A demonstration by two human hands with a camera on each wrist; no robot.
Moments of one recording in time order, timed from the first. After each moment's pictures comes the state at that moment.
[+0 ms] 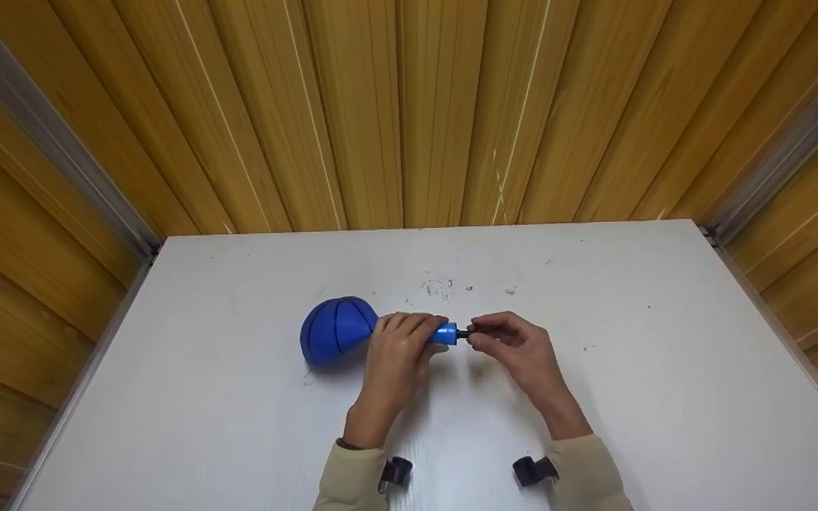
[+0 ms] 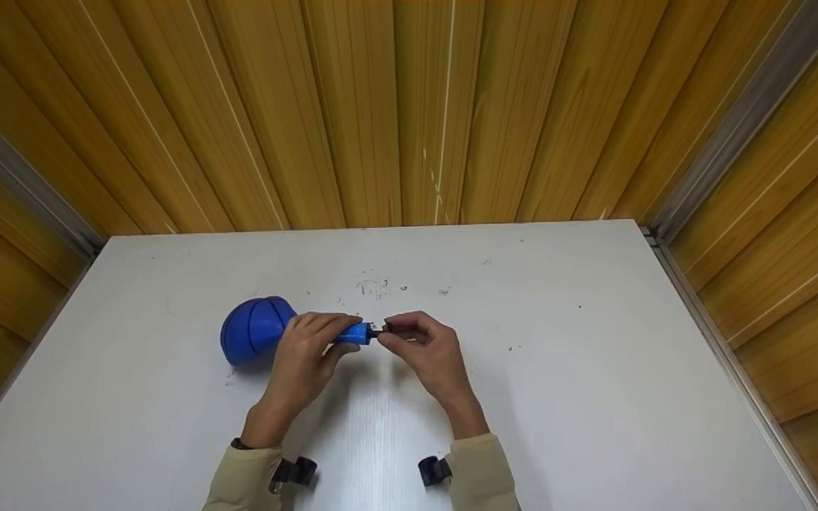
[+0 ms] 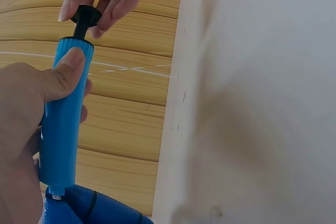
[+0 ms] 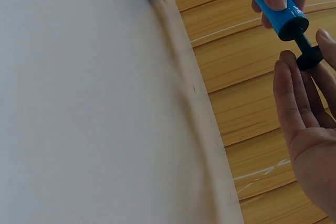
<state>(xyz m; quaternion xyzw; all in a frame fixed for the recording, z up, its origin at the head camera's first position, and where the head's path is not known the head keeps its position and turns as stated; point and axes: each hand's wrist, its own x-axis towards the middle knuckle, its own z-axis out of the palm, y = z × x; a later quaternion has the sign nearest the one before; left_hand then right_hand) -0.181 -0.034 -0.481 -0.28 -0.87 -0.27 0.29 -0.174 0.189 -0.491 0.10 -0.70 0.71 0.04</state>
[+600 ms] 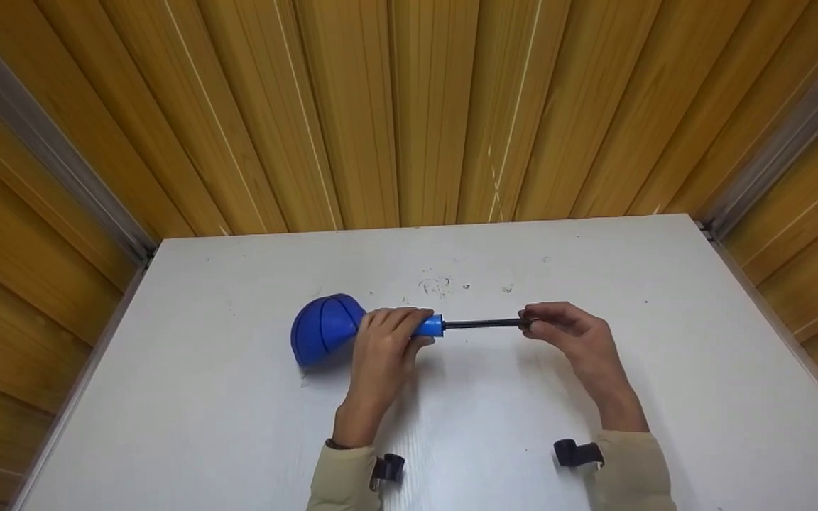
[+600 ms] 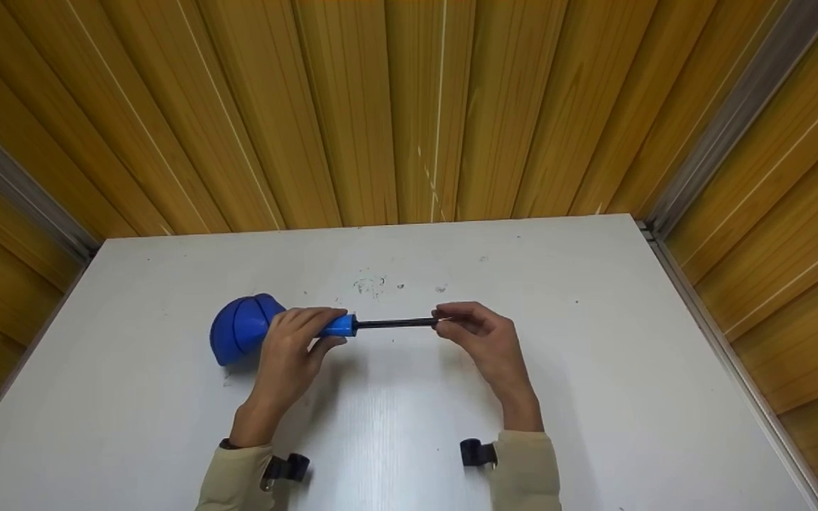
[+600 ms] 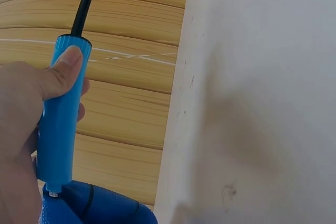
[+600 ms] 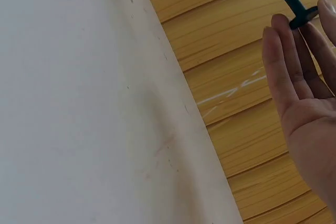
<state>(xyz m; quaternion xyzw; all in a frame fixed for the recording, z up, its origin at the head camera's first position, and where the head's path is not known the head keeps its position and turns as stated) -0.182 -0.046 -0.479 -0.26 -0.87 -0.30 0.30 -0.171 0.258 -0.480 0.07 -0.73 0.68 0.06</state>
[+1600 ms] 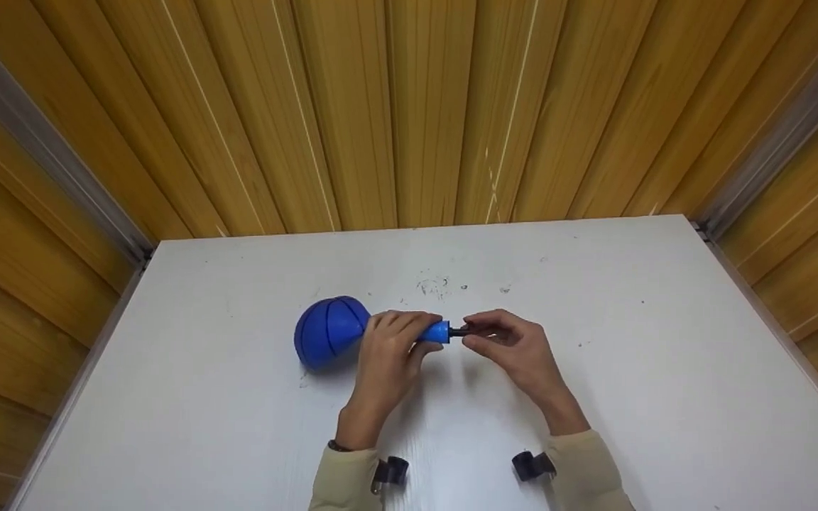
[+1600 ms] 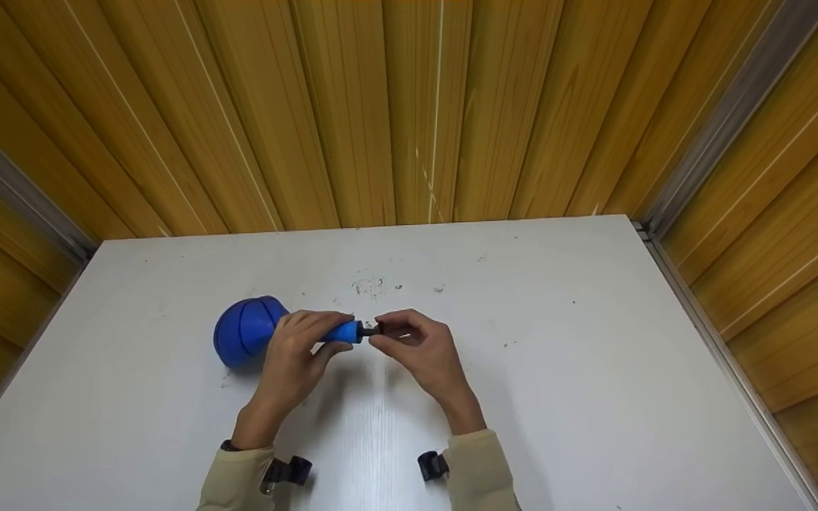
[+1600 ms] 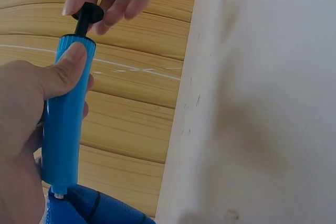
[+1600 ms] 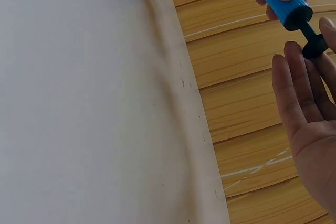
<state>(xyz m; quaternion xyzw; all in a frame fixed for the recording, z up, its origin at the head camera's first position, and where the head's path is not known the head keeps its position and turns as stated) -0.178 -0.039 -0.475 -0.28 -0.86 -0.33 0.28 -0.173 0.188 -0.483 0.14 -0.73 0.67 0.06</state>
